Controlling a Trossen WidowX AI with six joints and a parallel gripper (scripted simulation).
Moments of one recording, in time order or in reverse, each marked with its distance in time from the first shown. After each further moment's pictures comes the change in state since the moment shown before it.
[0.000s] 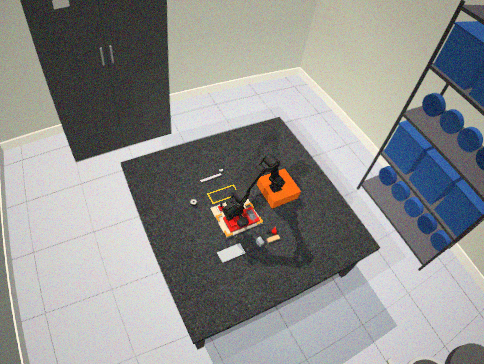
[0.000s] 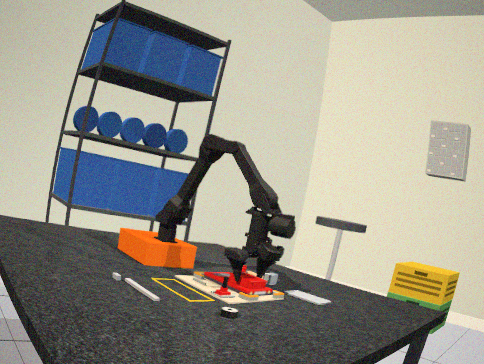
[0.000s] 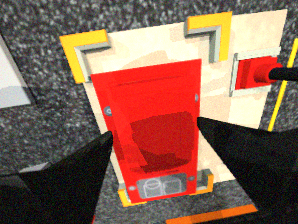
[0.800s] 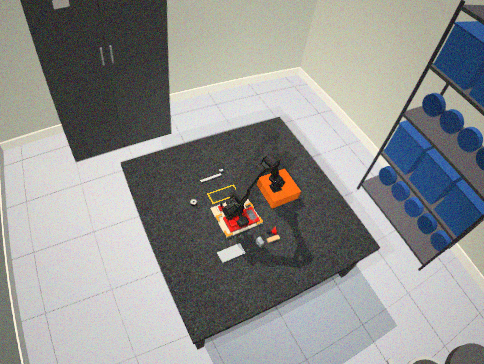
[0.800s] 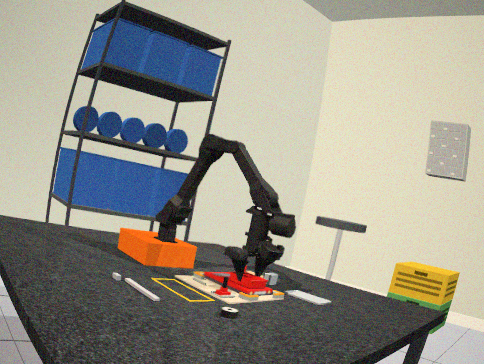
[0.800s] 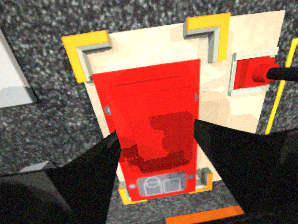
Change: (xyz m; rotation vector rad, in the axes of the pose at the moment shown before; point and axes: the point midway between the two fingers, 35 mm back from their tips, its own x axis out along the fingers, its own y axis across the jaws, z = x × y) arm -0.003 0.000 0.000 0.000 0.001 0.001
